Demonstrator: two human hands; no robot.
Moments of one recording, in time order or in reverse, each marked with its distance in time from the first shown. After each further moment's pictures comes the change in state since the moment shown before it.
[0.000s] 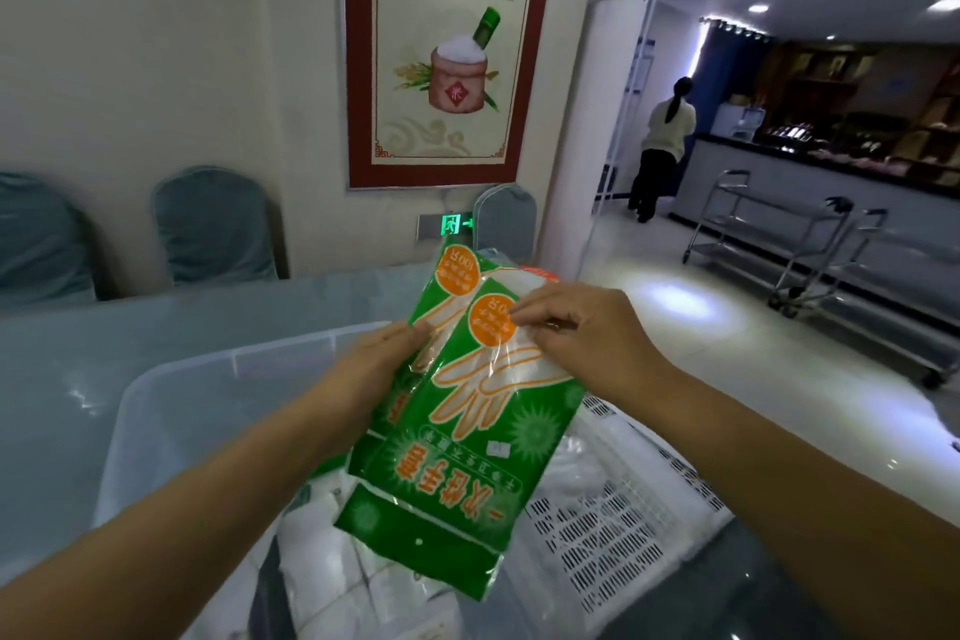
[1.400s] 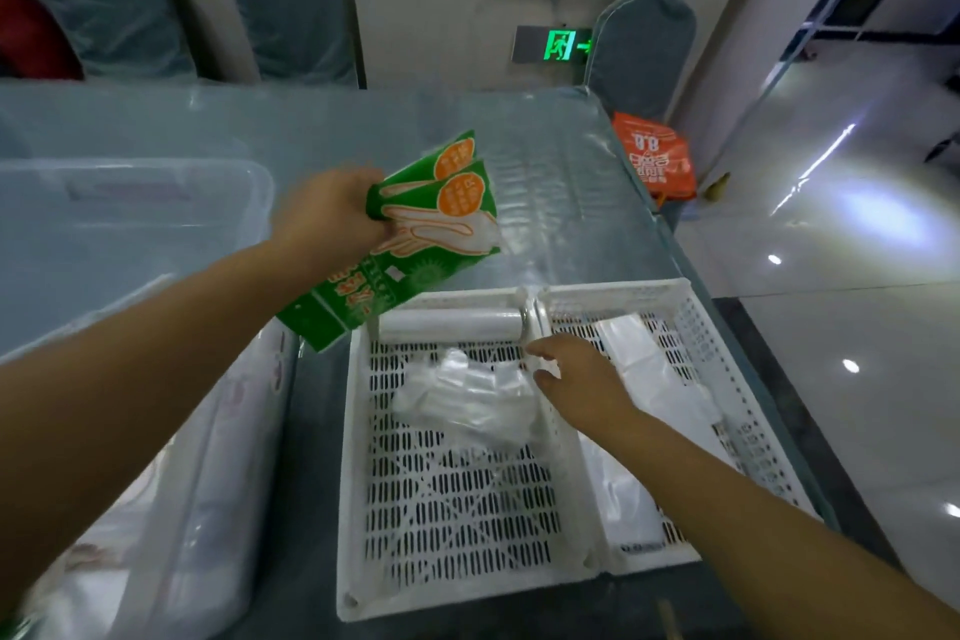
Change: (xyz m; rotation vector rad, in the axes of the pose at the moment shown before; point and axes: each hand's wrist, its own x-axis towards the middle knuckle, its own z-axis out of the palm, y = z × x) left_hand 0.222 -0.073 0.097 1.292 0.650 -0.011; right_hand -0.041 0.401 0.042 -0.005 -0.614 0.266
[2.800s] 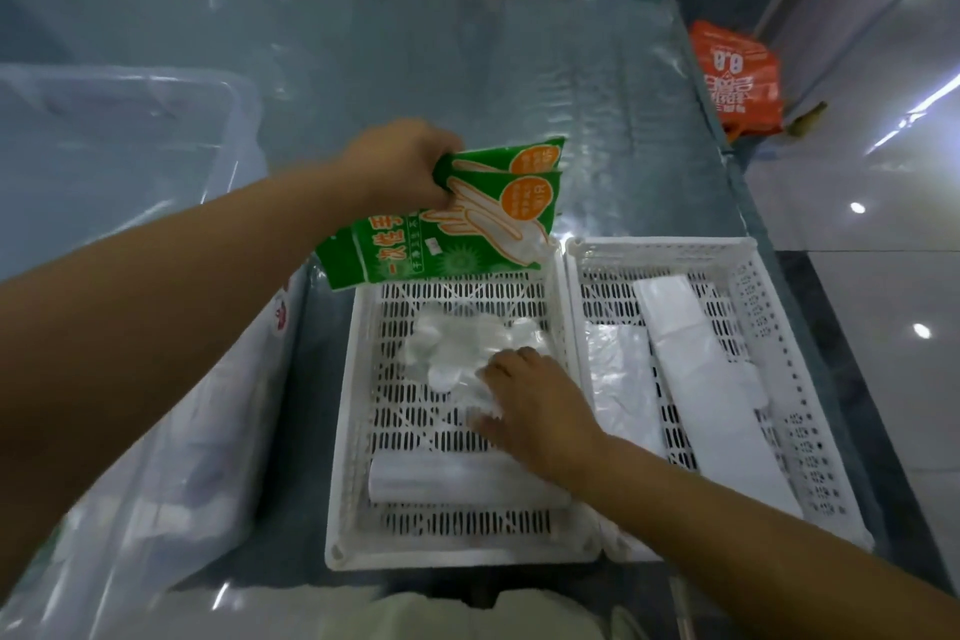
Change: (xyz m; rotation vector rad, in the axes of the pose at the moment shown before) left_hand 0.050 -0.003 0.067 0.159 -0.314 0.105; right_hand -0.020 -0.013 0.054 -0.386 -0.271 -0.409
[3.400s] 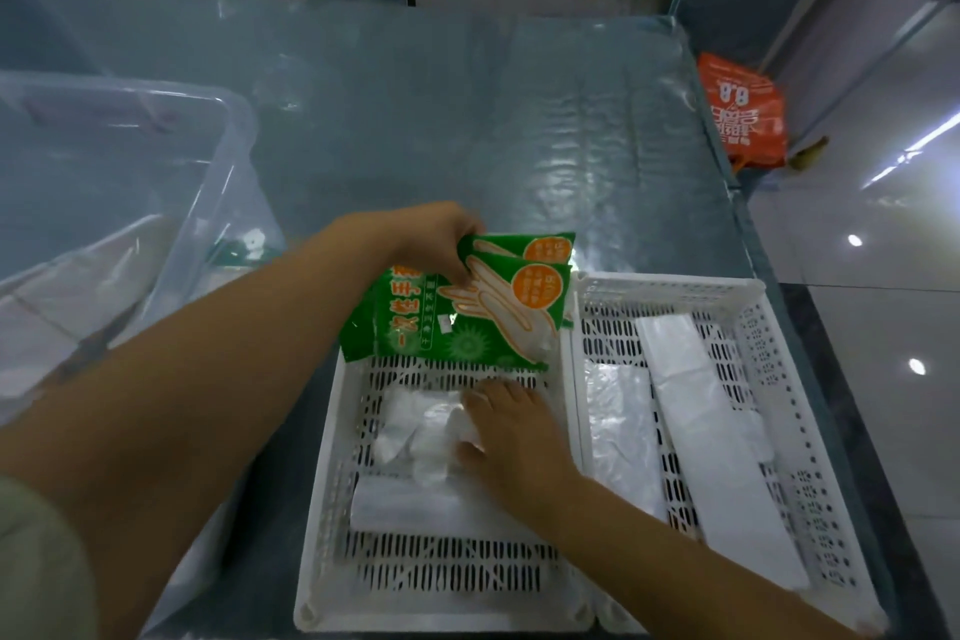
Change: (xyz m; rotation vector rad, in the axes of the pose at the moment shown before) left_hand 0.032 -0.011 0.056 -0.222 -0.406 -0.016; right_hand 0.020 -0.001 0.012 0.015 0.038 0.061
